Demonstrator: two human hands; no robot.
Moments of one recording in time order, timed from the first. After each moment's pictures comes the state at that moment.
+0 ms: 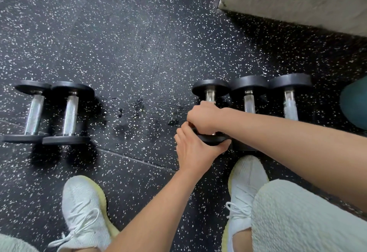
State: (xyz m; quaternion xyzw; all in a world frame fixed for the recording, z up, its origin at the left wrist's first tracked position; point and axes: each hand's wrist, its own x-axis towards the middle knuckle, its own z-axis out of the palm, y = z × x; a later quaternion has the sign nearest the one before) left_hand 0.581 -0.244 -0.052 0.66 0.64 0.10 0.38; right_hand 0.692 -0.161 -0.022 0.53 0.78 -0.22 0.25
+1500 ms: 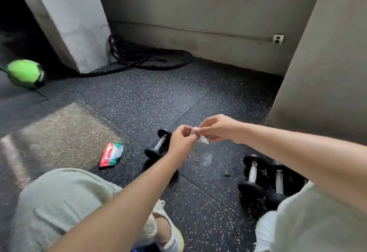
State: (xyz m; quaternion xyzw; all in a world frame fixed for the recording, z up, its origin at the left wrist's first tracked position) left_hand 0.330 -0.247 0.296 0.53 0.54 0.42 0.50; right_hand 0.504 -0.226 0.351 0.59 0.60 -0.49 -0.21
